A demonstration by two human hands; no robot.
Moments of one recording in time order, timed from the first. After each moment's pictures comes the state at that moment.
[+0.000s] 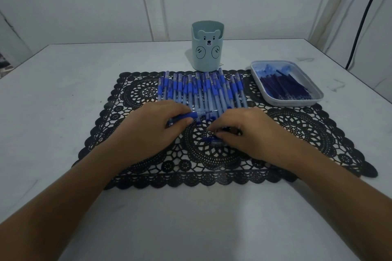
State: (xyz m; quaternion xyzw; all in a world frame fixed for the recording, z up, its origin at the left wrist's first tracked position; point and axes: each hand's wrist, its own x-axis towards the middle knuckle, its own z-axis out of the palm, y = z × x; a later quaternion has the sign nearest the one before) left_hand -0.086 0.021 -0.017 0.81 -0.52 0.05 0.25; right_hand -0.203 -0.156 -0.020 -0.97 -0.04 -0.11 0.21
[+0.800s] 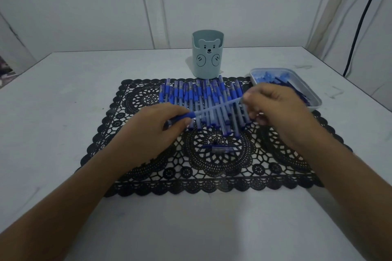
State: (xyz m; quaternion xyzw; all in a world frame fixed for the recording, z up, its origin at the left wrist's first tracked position) left_hand -0.084 0.022 -0.015 0.81 -0.50 0.06 0.28; right_hand -0.206 -0.180 0.002 -0.80 0.16 -0.20 0.54
